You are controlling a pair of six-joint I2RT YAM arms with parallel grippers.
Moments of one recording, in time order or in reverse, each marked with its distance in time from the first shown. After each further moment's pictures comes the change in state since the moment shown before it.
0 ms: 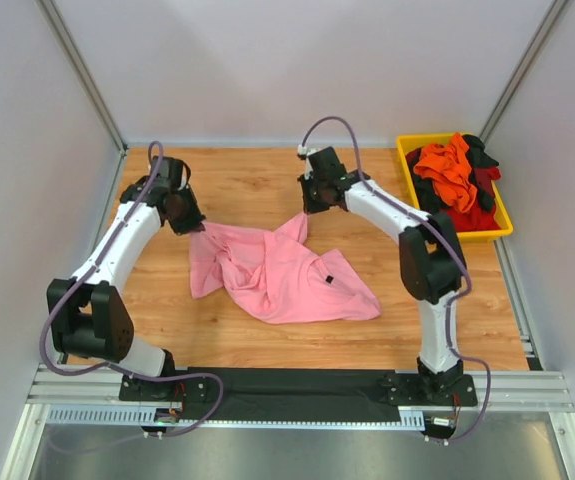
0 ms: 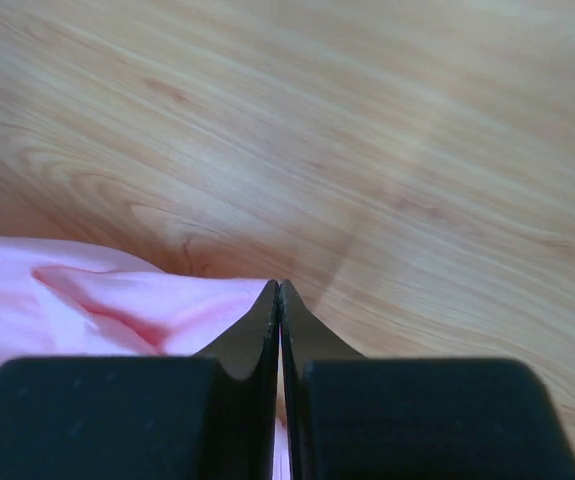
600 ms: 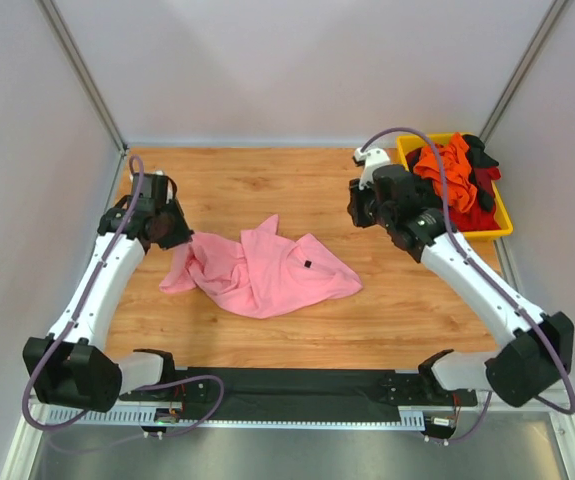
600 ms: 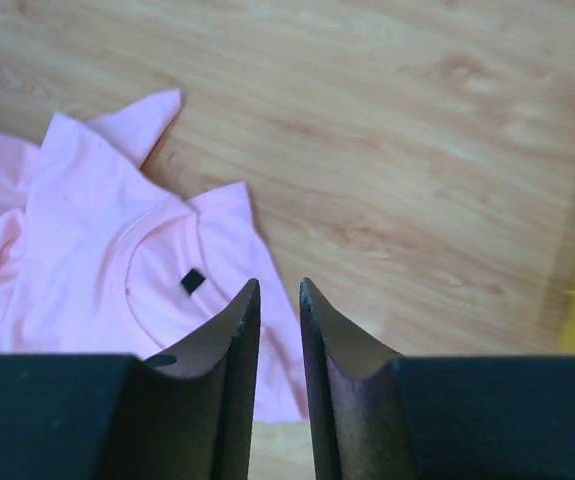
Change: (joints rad) left arm 0.001 -0.259 -0.028 -0.095 -0.084 0.021; right arm -0.019 -0.837 -0.496 0.040 0.179 -0.103
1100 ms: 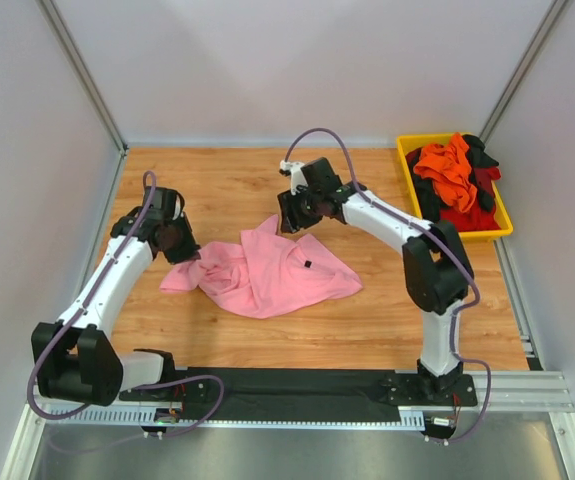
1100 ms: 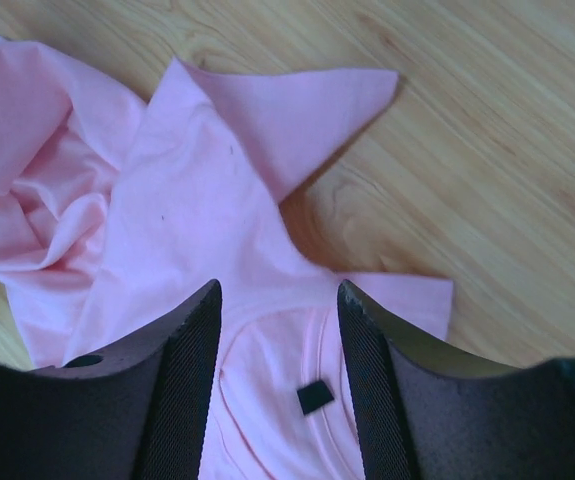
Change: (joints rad) left arm 0.001 0.025 -0.182 0.069 0.093 -0.005; right arm 0.079 0.657 0.329 0.010 -0.382 0.005
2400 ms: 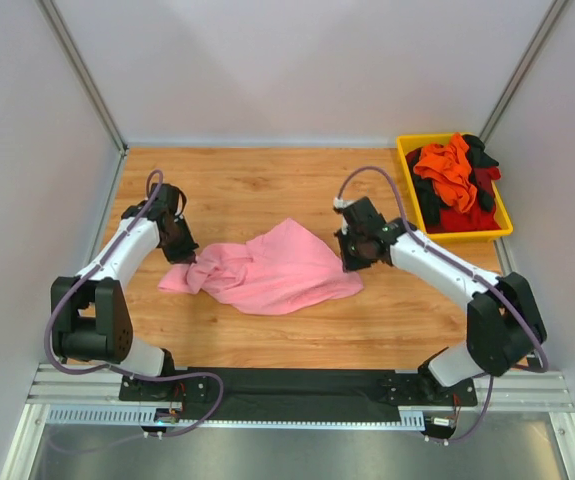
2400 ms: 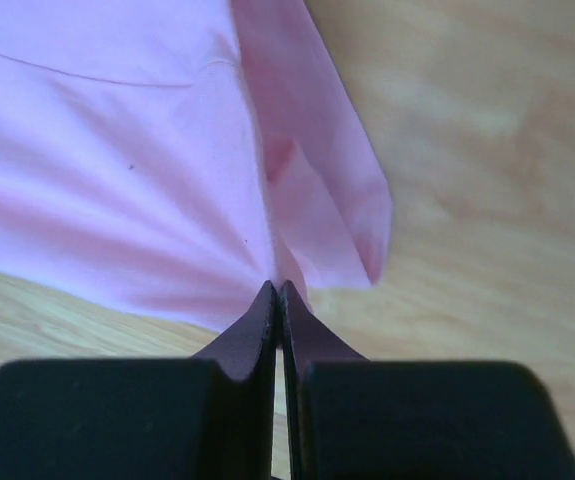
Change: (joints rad) left arm 0.063 0.219 0.027 0.025 -0.033 0.009; right arm -0.011 -0.426 -0.426 -0.213 0.261 0.153
